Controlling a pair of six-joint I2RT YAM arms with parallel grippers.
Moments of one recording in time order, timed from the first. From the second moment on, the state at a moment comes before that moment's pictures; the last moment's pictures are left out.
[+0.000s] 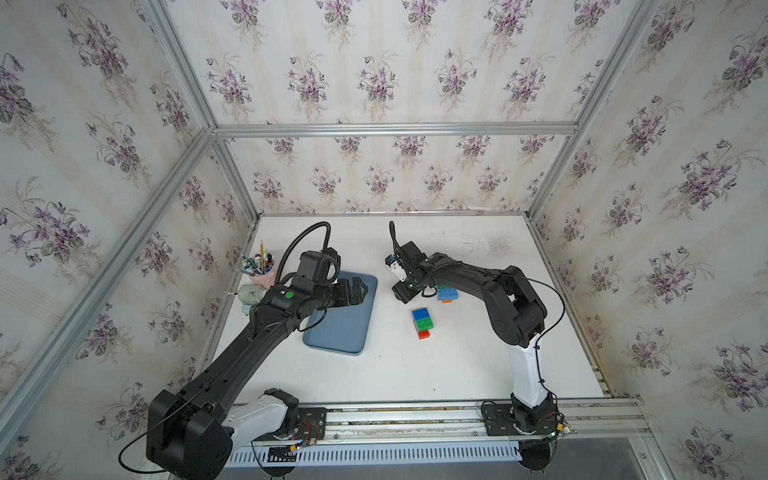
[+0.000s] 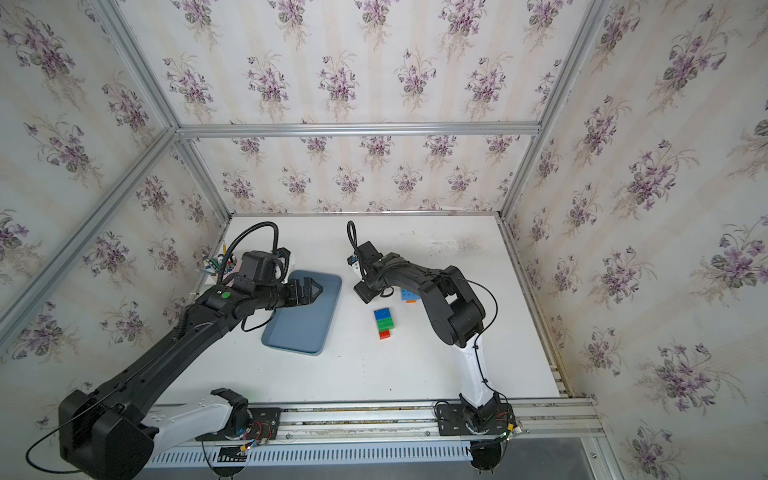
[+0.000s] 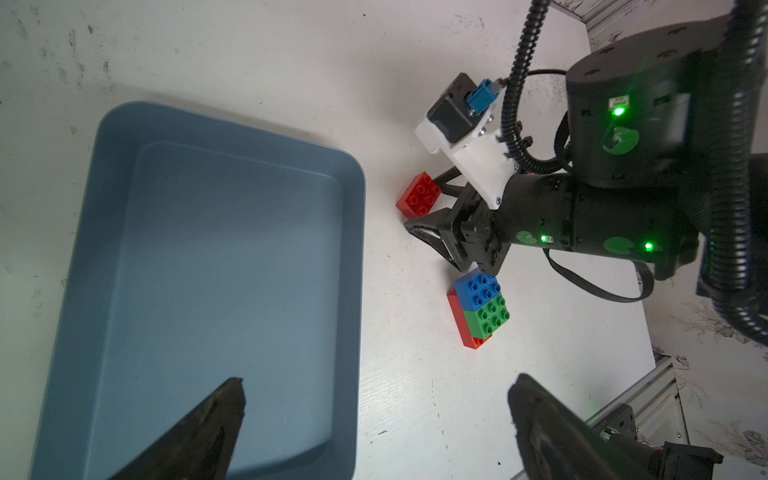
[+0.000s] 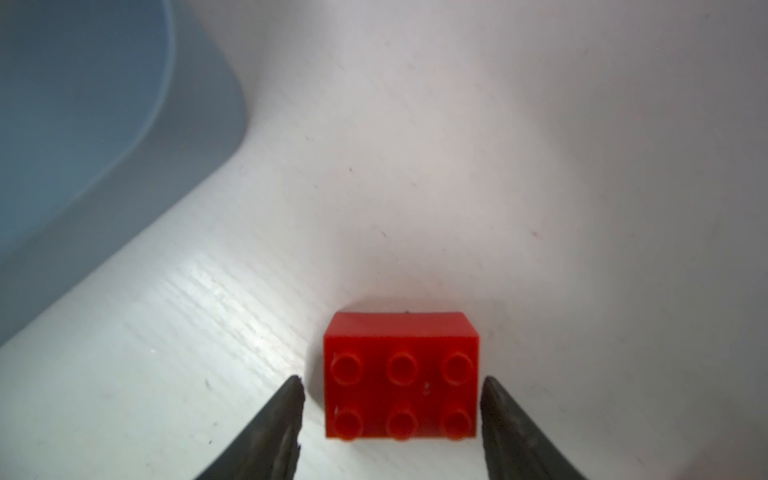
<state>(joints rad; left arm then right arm) -0.36 1.16 0.95 -0.64 0.22 -0.48 0.67 2.09 1.49 -0.57 -0.04 -0.12</state>
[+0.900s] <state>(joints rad) -0.36 1.17 1.02 -0.71 0.21 -0.48 0.67 2.06 1.53 -0.60 0.02 0.02</state>
